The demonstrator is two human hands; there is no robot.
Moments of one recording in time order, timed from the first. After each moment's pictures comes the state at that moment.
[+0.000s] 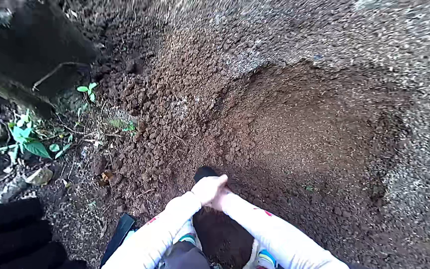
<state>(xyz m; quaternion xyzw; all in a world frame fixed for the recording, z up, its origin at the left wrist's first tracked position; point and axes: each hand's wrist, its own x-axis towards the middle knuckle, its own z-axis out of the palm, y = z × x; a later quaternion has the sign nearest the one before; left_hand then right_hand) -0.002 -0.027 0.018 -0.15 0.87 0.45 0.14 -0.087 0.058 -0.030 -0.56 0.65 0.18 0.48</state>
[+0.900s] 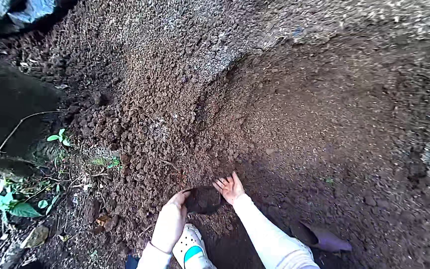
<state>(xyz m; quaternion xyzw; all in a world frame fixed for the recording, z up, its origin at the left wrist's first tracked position) 0.034 -0.078 0.021 -0.38 0.83 0.40 0.05 -0.157 0.031 -0.111 0.31 0.45 -0.70 0.46</state>
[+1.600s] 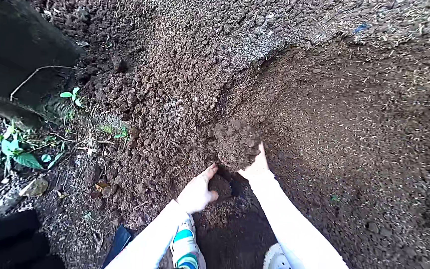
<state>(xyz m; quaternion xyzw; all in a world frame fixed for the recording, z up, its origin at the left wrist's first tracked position) -0.018 -0.080 0.027 -0.29 0.75 0.57 0.15 -0.203 -0.005 -0.001 0.14 0.45 -0.72 0.50</state>
